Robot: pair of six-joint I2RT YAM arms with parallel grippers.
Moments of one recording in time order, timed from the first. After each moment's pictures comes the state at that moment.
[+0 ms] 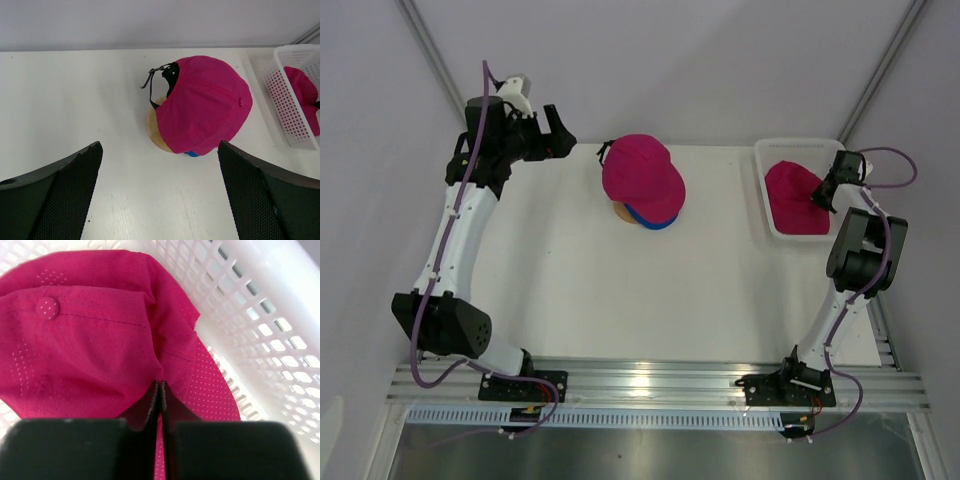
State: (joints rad) left arm -0.08 1.51 1.65 -0.53 0.28 -0.21; right arm -0.28 2.06 1.52 -0.25 0.12 0.40
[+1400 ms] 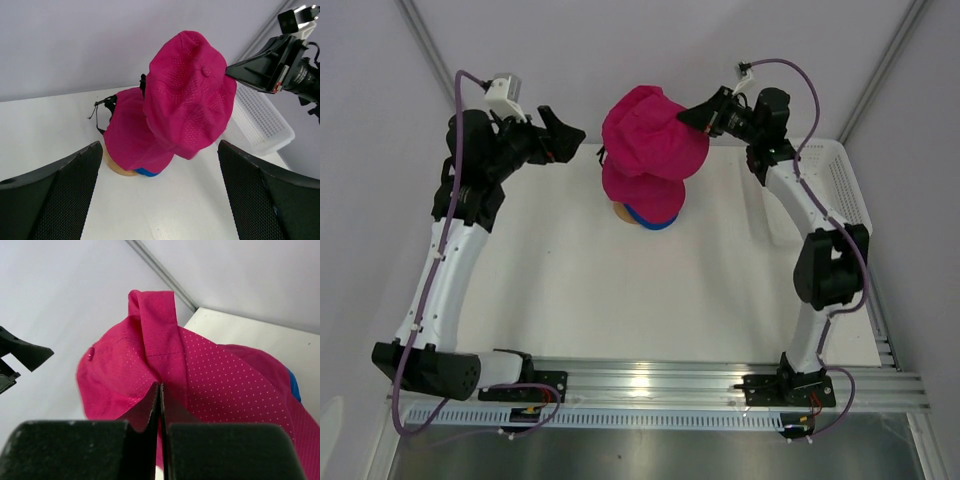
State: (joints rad) left arm -0.16 1.28 1.54 -0.36 0.35 -0.30; right arm 0.23 1.84 1.69 0.24 -0.71 0.75
